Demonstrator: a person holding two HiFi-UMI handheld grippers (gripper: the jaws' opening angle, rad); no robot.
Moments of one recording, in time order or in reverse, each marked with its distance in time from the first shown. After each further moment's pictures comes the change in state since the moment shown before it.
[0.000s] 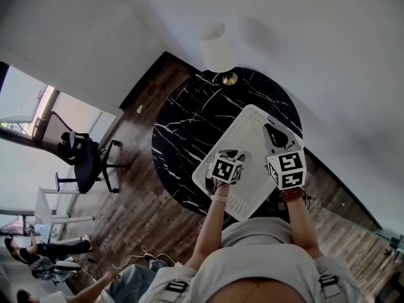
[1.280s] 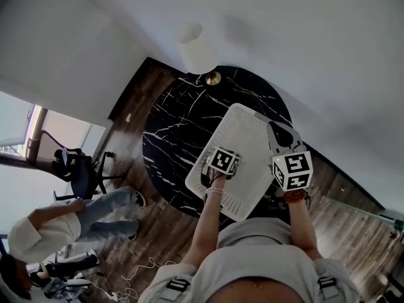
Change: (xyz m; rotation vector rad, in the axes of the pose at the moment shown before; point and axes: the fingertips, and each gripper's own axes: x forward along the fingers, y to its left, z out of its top) left arm 0.045 -0.001 -0.020 0.090 0.221 -0.085; right arm -0.034 -0.041 -0.002 0.073 -0.033 -0.130
